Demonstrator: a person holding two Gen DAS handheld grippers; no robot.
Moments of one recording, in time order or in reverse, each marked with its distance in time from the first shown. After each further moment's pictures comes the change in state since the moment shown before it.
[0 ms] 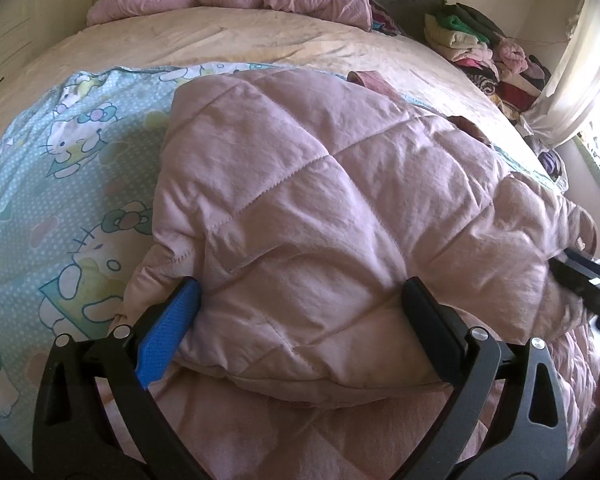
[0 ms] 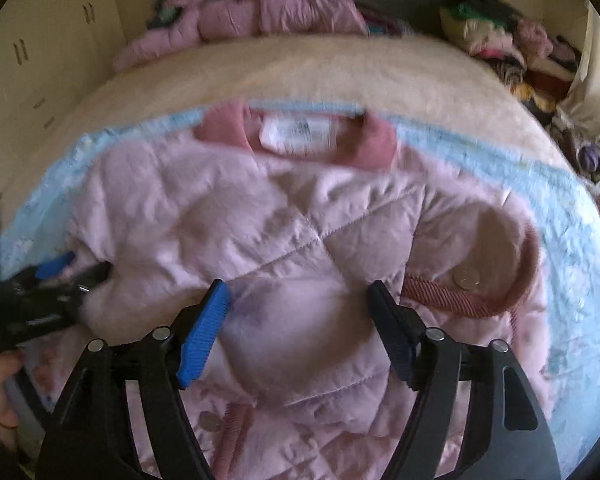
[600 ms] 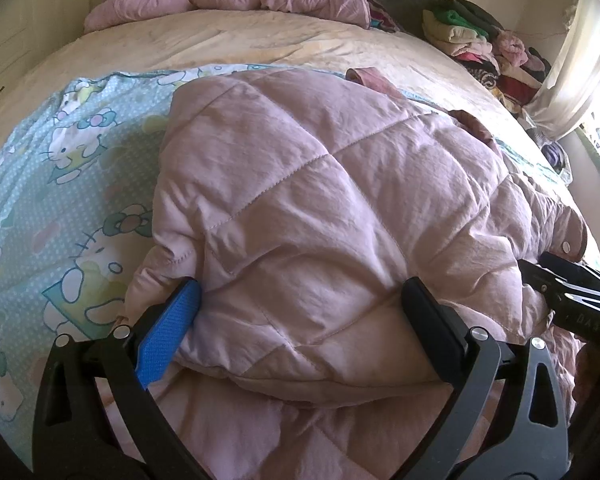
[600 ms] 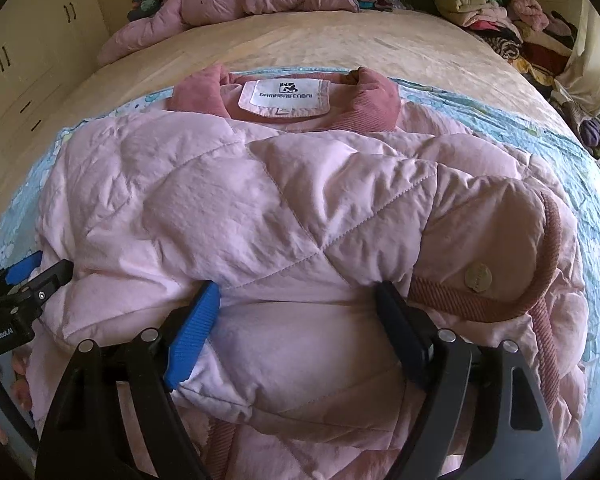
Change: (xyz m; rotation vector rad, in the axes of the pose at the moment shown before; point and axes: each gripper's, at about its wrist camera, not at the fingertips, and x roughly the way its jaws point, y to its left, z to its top) left arm -0.002 -0.004 -0.002 0.029 0.002 0.023; right arm 0.026 -0.005 -0.003 0.043 0.022 -0.012
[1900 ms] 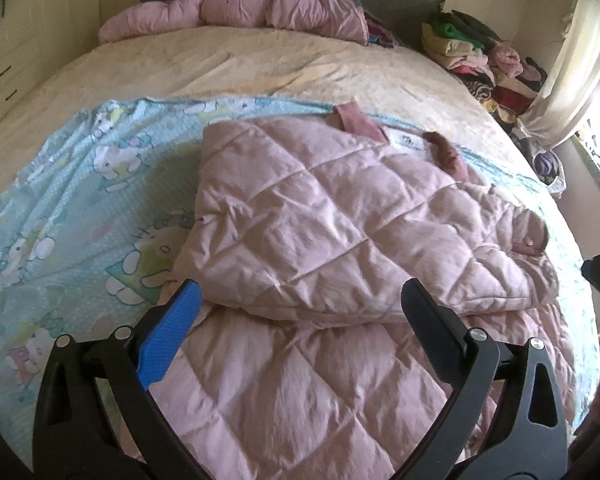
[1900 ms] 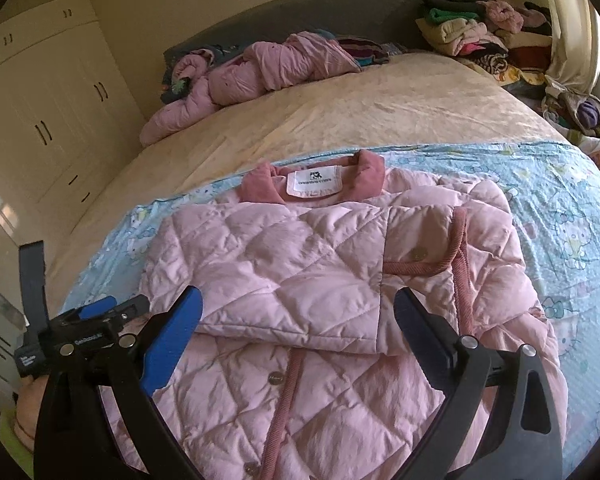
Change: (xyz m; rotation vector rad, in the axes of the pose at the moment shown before) left arm -0.086 -0.014 0.001 -0.013 -0.032 0.007; right arm -0.150 -0.013 -0.030 0.116 -0.228 0.192
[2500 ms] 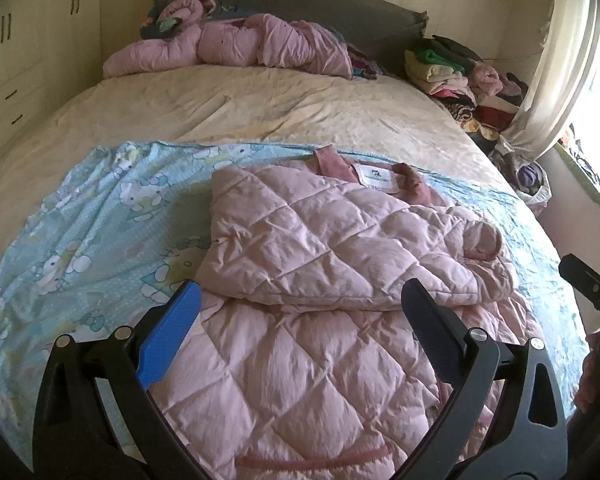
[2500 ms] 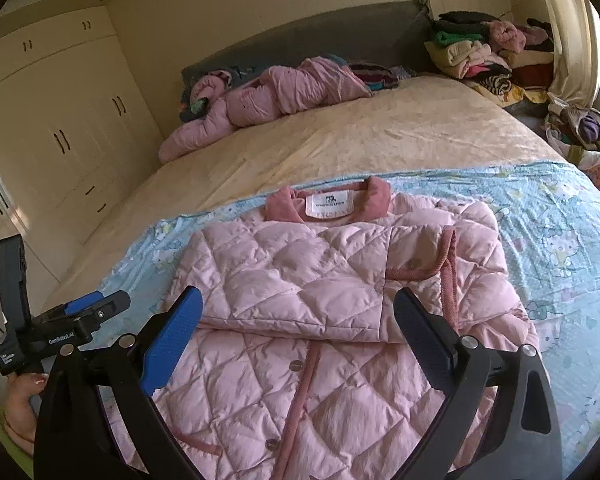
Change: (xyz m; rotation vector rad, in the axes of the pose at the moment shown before) left arm -0.083 -0.016 -0.008 0.037 -0.110 -0.010; right arm -0.064 0.013 -0.006 -0.018 -0.094 0.036
